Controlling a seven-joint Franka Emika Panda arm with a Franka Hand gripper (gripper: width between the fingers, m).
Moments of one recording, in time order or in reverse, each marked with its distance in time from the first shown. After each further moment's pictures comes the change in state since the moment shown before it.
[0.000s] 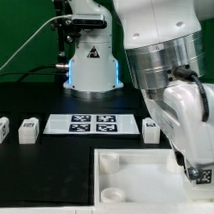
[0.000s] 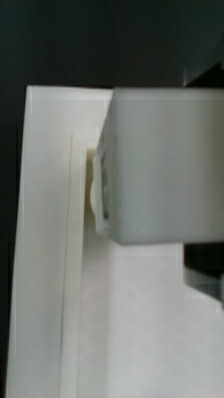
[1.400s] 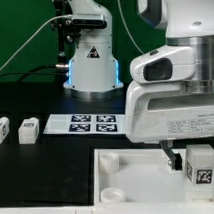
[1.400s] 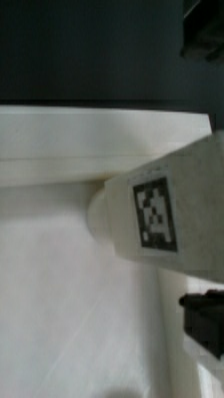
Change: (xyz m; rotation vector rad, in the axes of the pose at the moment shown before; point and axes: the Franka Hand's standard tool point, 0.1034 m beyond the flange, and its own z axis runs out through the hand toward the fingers) arm -0.025 0.001 0.004 -0.133 0.093 -1.496
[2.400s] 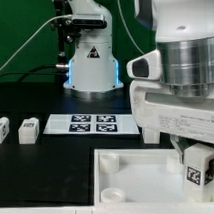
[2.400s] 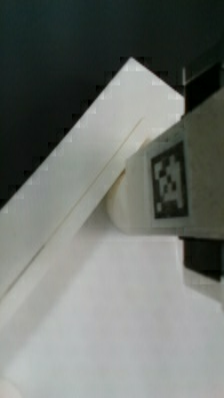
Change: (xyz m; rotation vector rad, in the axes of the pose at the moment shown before) arm 0.001 0.007 0.004 0.065 -0.037 0.984
